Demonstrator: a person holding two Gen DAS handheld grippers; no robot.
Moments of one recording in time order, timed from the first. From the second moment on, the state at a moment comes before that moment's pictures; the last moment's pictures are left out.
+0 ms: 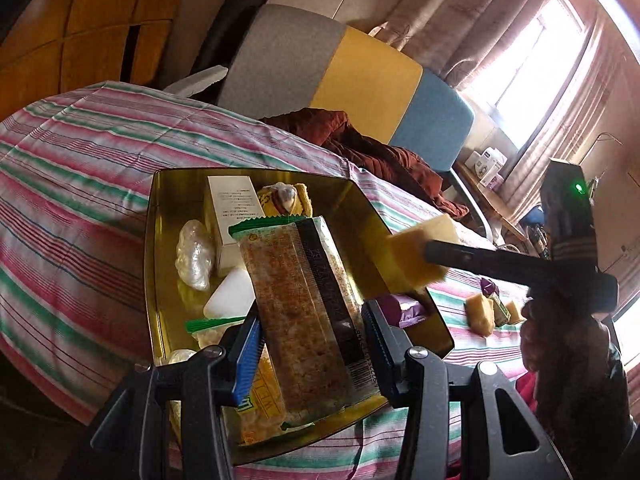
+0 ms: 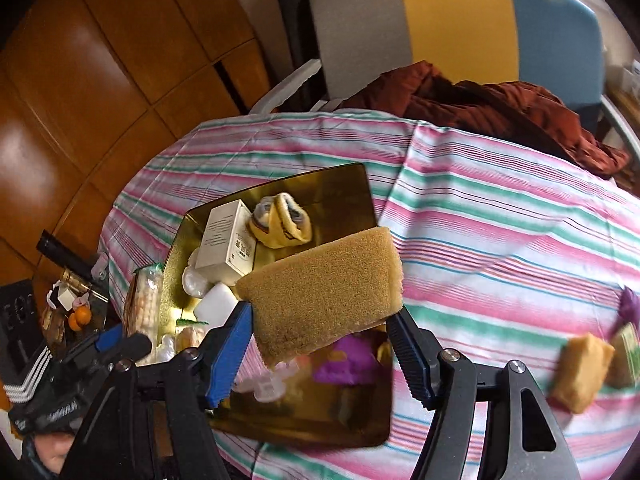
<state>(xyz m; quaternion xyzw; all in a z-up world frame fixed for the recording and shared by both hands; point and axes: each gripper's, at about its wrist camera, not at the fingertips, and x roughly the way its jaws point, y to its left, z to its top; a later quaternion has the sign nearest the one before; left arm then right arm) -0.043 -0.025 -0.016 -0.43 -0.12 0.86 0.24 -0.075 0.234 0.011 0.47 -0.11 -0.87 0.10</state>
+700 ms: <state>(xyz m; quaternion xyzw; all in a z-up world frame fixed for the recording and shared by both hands) -0.092 0.010 0.001 -0.41 -0.09 0.87 0.25 -0.110 0.226 -0.008 0.49 -0.10 -0.86 0.10</state>
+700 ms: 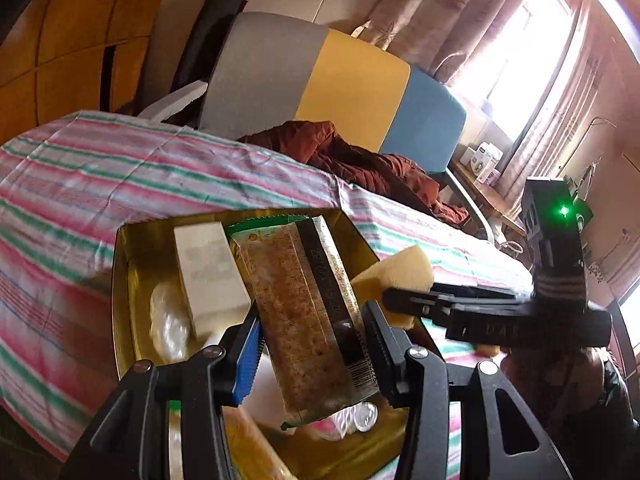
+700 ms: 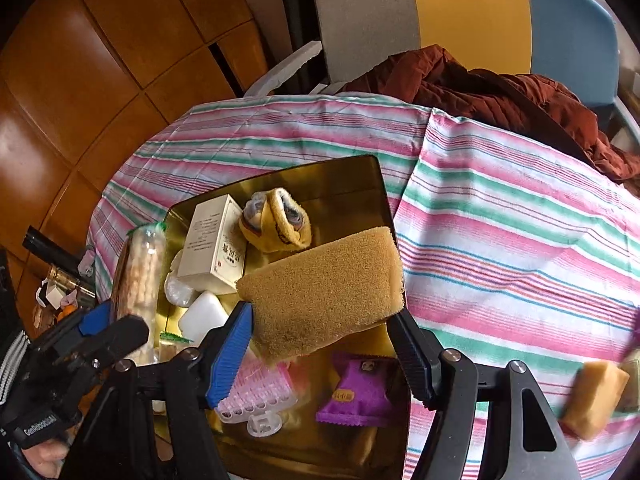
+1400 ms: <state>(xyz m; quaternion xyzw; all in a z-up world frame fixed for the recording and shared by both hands) -0.139 0.029 -0.026 -0.45 -0.11 0.86 0.23 -0.156 0.222 -0.016 0.51 -0.08 -0.85 0.09</state>
